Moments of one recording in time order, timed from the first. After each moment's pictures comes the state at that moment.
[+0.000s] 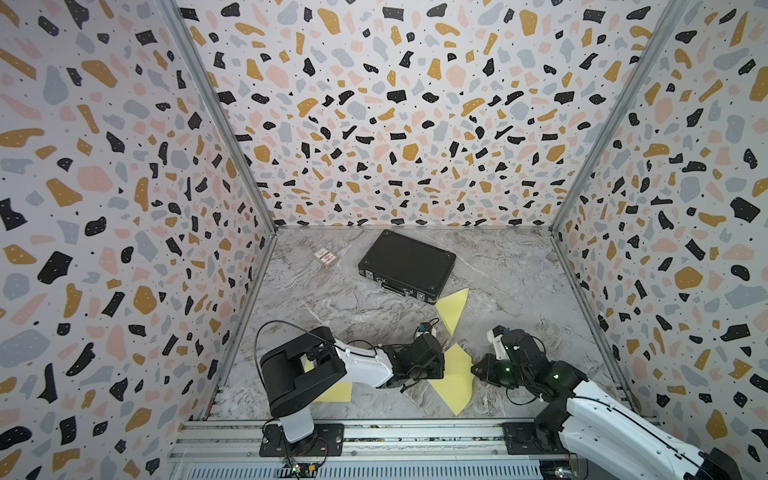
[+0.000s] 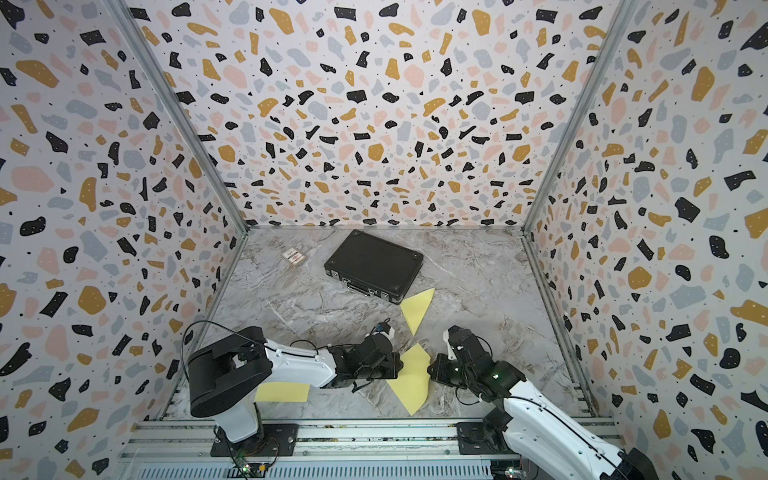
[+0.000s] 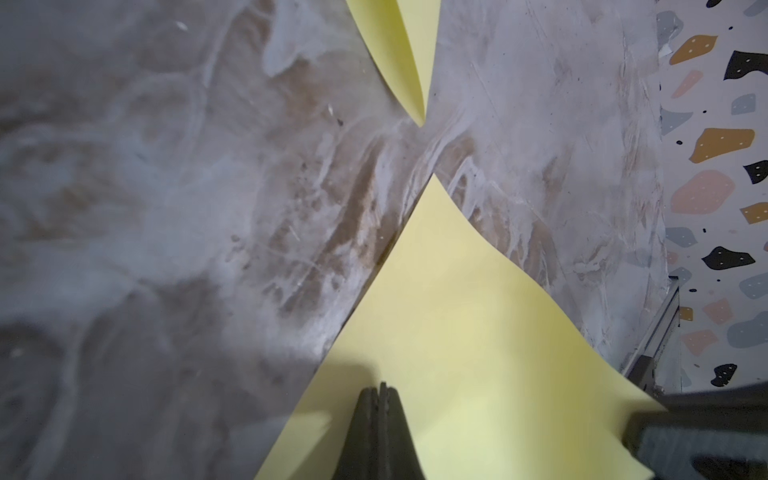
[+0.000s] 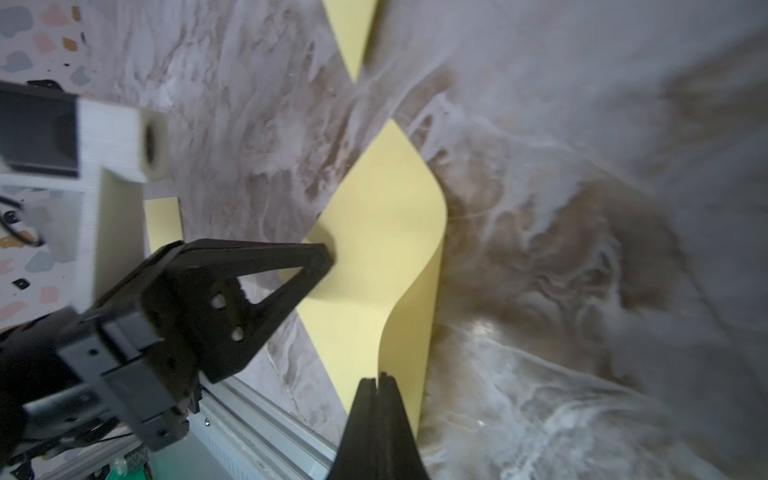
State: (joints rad) left arm -1.11 1.74 0.72 0.20 0.04 -0.99; right arm 0.69 0.76 0.37 -0.47 -0.30 0.86
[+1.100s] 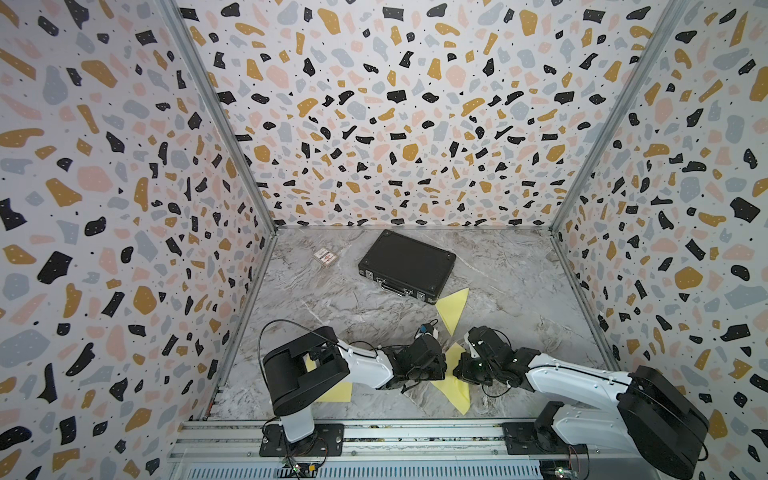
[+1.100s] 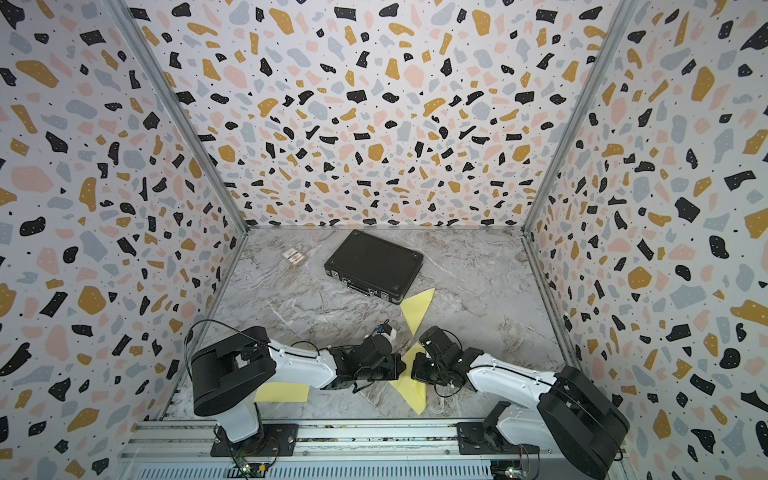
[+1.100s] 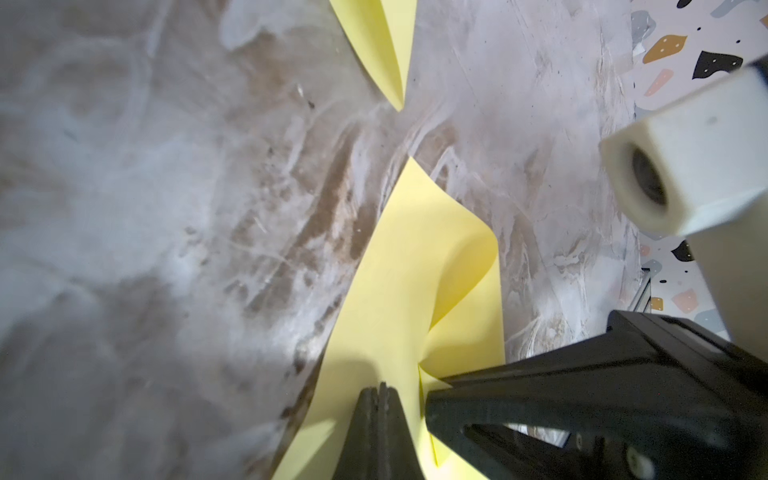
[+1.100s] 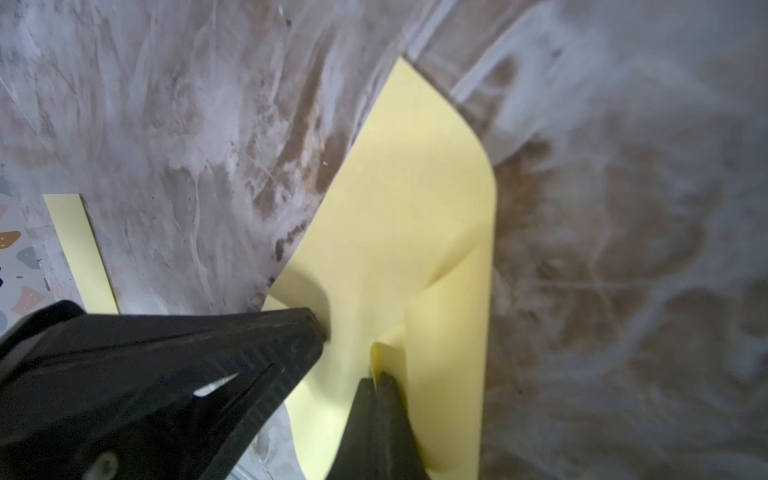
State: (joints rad) left arm -1.11 1.75 0.71 0.25 0.10 -1.00; right arm 0.79 1.22 0.41 -0.23 -0.24 0.94
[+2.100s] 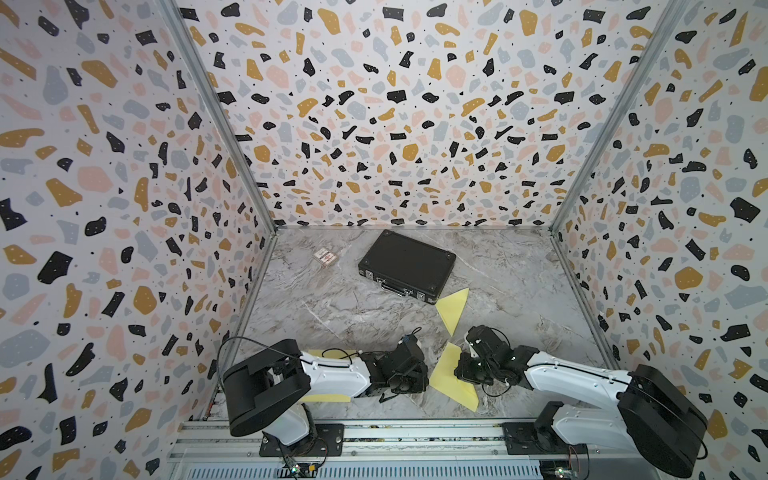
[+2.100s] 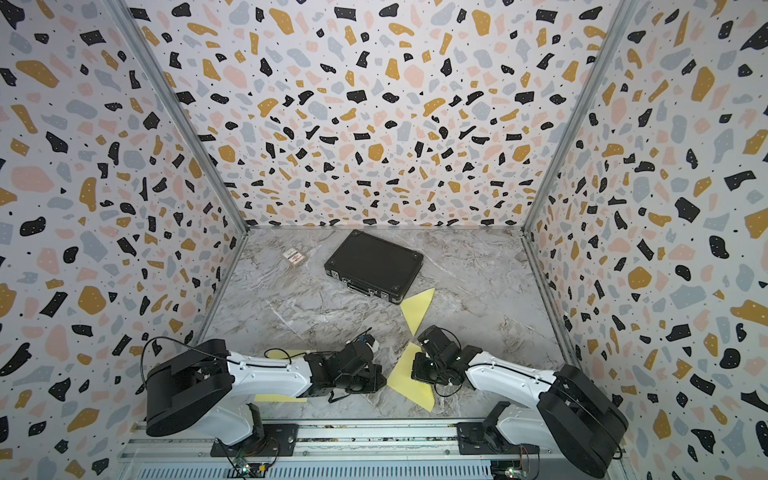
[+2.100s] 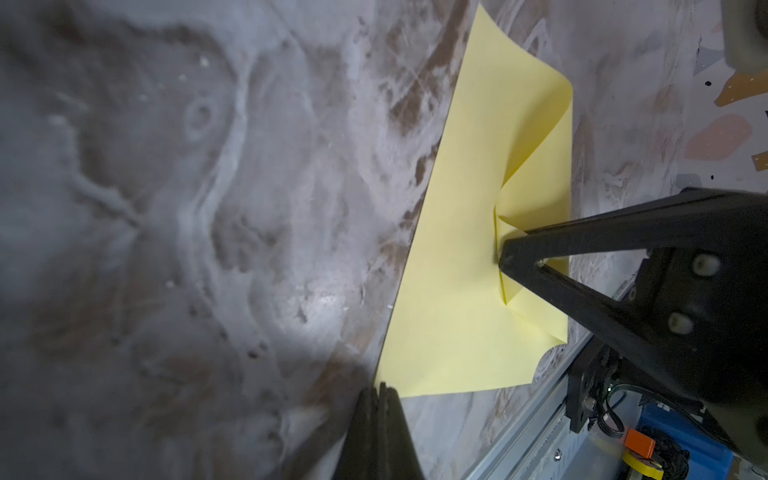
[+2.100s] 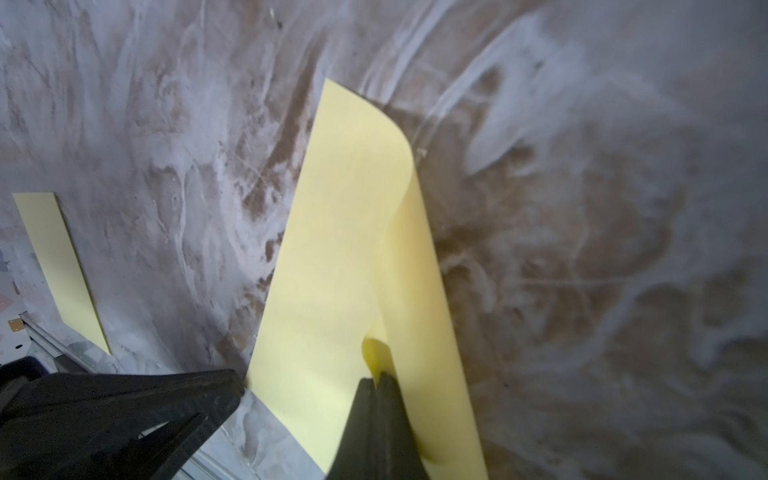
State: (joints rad) left arm -1.09 1.52 0.55 0.08 0.17 -1.05; right arm 0.79 1.22 0.43 -0.28 -0.20 0.92
